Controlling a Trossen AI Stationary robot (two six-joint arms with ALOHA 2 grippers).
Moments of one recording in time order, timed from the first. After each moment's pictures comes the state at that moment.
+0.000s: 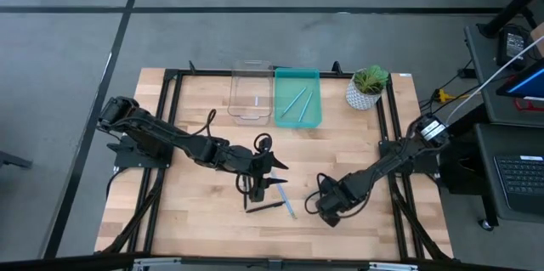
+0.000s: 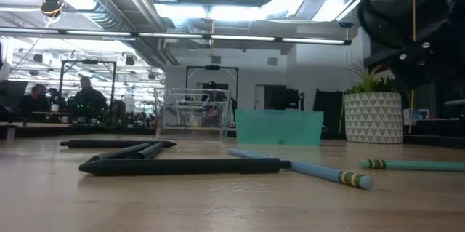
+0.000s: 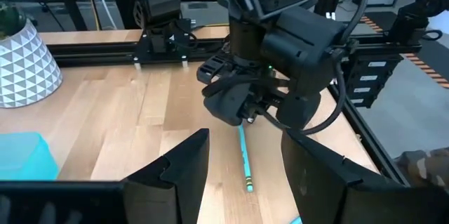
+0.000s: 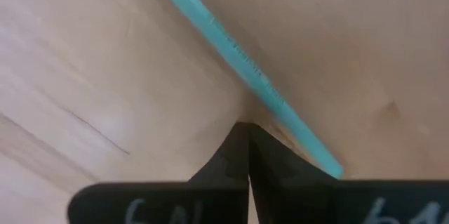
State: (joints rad) left arm -0.29 1.58 1.08 0.14 -0.21 -0.09; right arm 0.56 1.78 0.99 -0.78 -0.09 1.29
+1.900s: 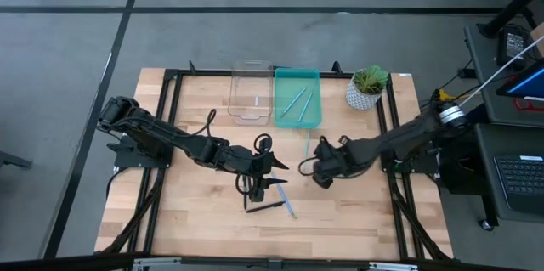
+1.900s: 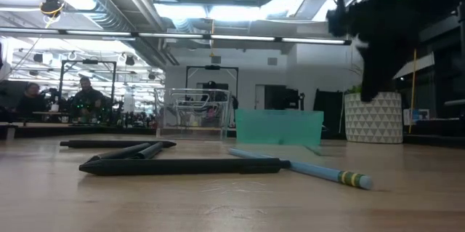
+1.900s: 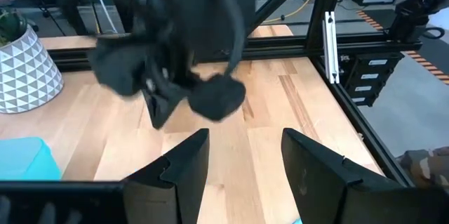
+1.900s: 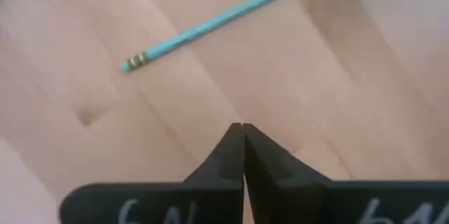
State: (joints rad) left arm -0.30 1.58 1.08 0.14 -0.21 -0.07; right arm 0.35 1.53 0.98 -0.87 0.34 0.95
